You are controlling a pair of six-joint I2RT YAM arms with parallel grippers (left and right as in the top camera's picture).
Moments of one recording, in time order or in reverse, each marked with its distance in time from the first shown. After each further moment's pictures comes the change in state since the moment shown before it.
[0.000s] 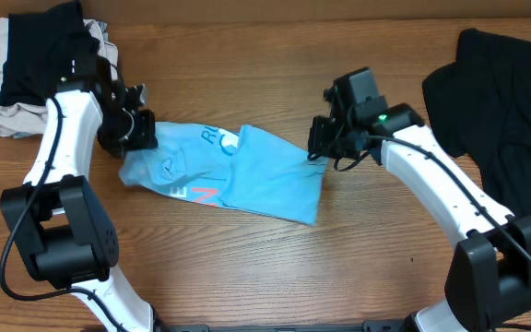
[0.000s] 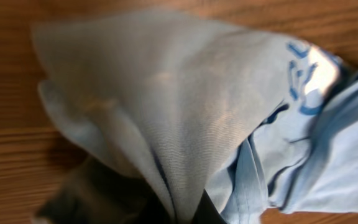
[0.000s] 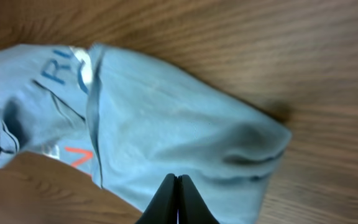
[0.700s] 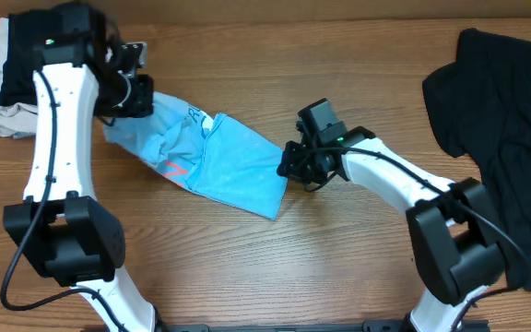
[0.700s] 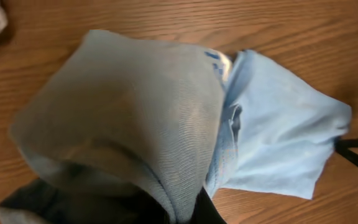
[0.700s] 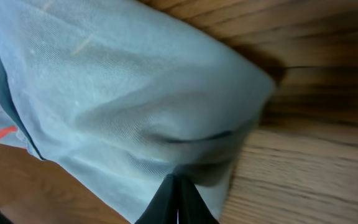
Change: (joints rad) left arm -0.090 0.000 0.362 -0.231 -0.048 0.068; right arm 0.121 0.176 -0.121 0.236 -0.092 0.228
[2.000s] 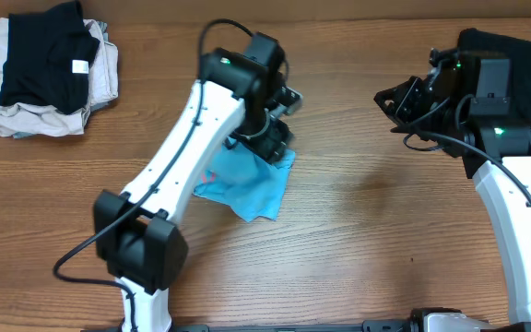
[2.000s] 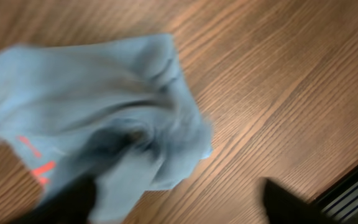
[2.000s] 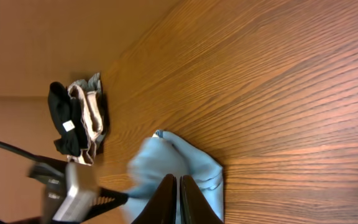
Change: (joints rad) left arm -0.586 0.045 0.000 -0.064 -0.032 0.018; right arm -0.480 -0.475 0.130 -0.203 -0.105 -0.095
